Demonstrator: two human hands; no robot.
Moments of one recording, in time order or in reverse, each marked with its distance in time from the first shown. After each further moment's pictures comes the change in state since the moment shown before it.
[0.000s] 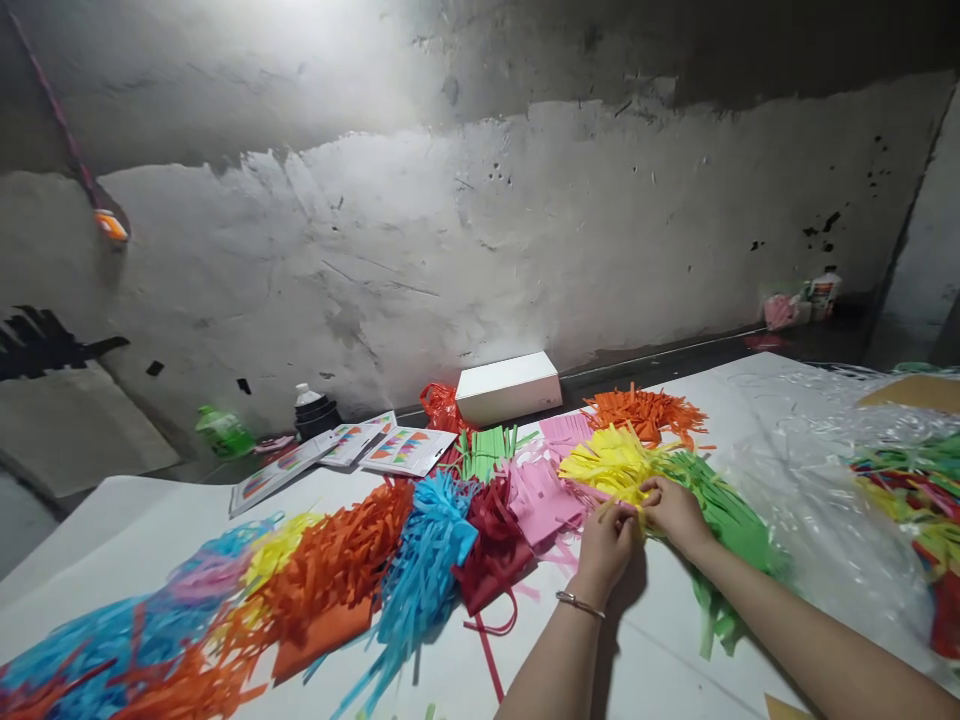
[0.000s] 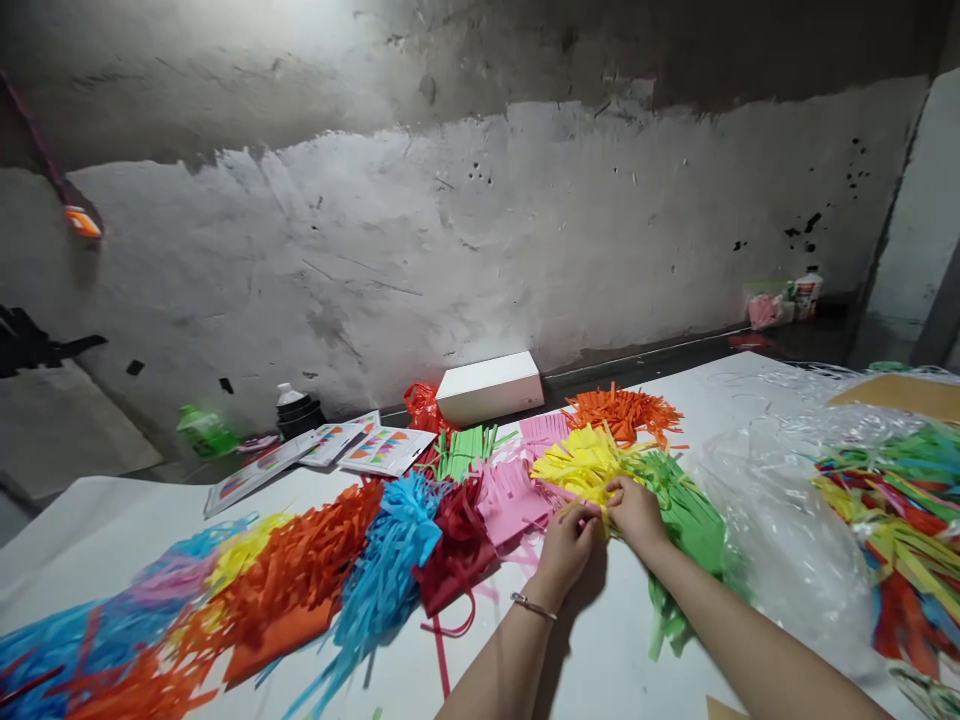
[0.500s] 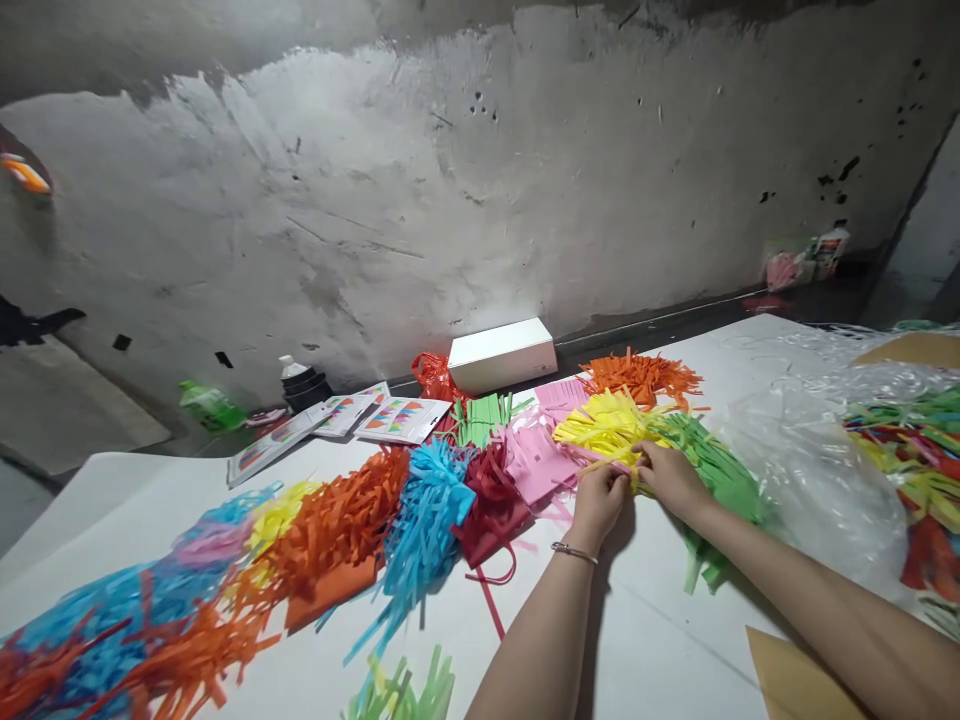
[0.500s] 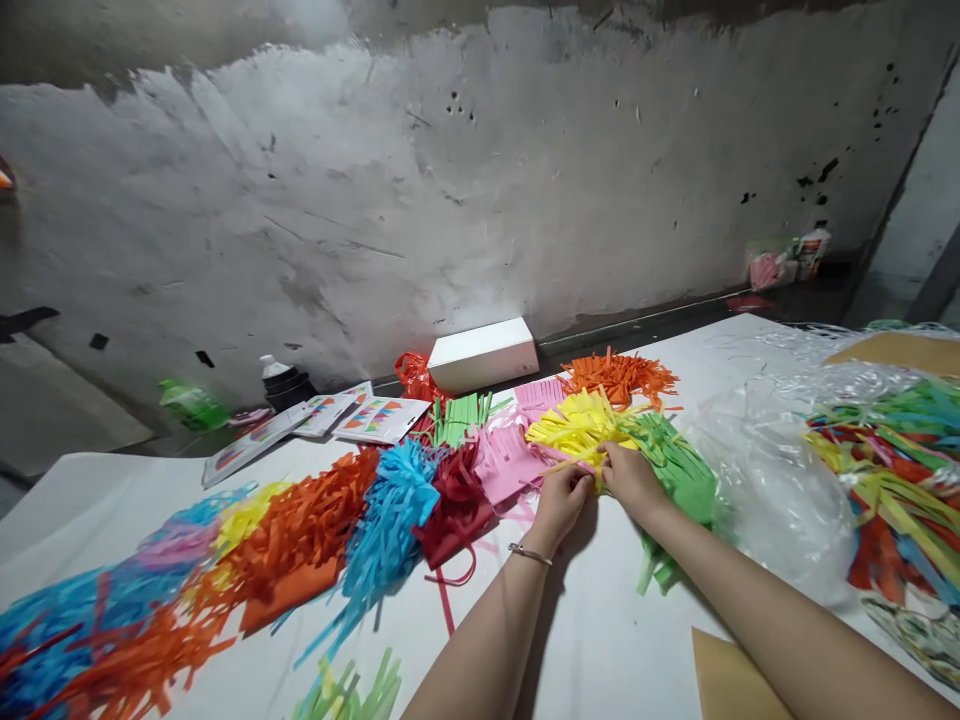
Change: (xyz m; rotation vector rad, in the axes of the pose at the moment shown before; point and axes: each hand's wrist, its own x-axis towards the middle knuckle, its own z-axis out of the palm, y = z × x) left_hand 0.005 -0.003 0.000 -0.021 -0.061 -0.067; right_hand -0.008 0.007 -0.007 -0.013 -0.020 -0.149
